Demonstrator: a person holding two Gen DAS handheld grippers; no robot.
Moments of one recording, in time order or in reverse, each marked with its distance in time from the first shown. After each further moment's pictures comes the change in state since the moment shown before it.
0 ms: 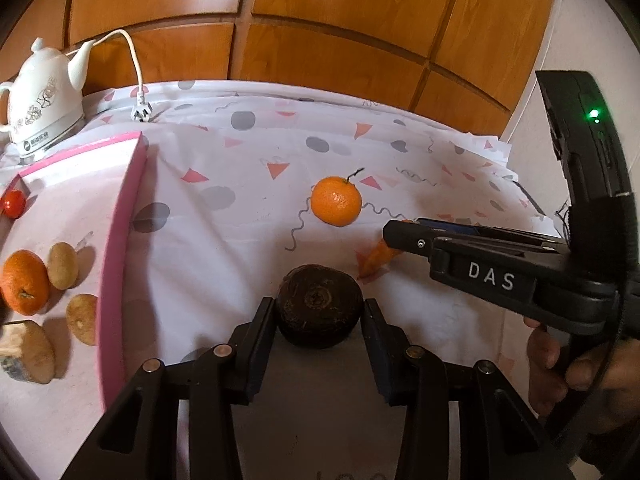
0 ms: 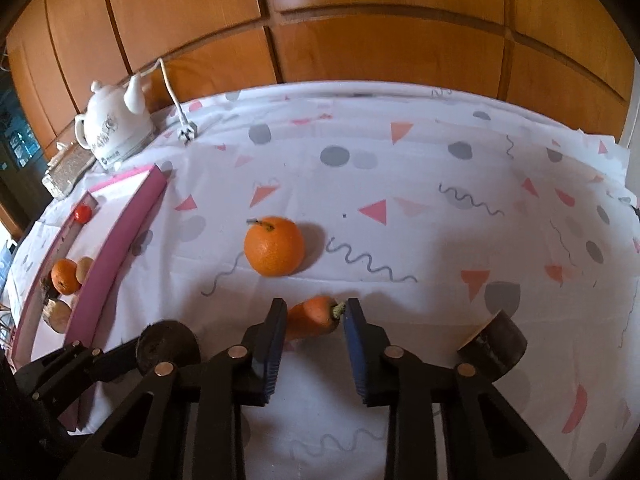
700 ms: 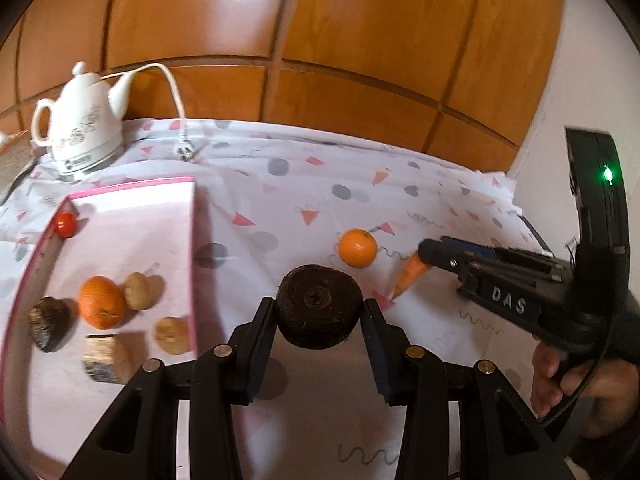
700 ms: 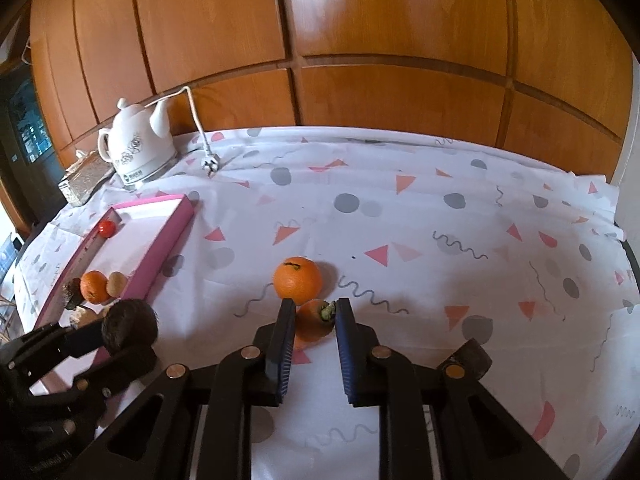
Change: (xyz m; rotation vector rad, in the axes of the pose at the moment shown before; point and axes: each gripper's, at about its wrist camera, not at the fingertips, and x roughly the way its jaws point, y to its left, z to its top) left arm -0.060 0.017 0.014 -0.057 -0.090 0.060; right arm -0.042 0.020 0.009 -0.074 -0.100 -0.003
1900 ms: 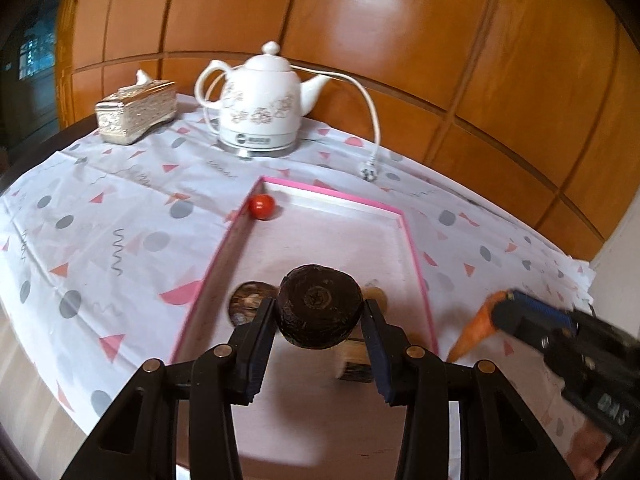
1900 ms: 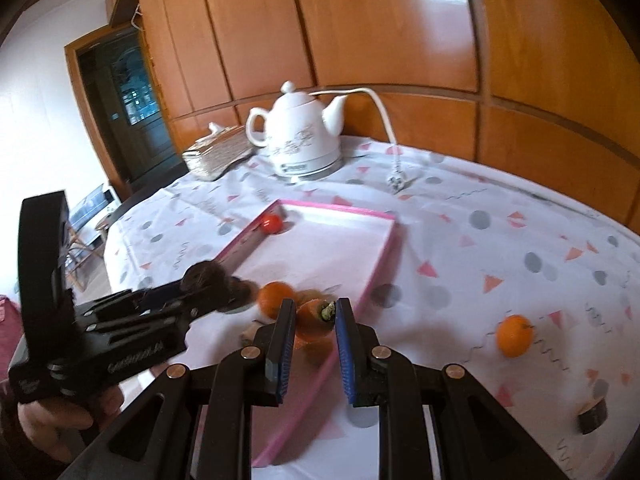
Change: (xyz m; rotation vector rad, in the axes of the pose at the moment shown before) left arm -0.072 0.140 -0.009 -0.299 -0.072 0.287; right arm -0.016 0.151 0.014 -0.212 -0.008 0.363
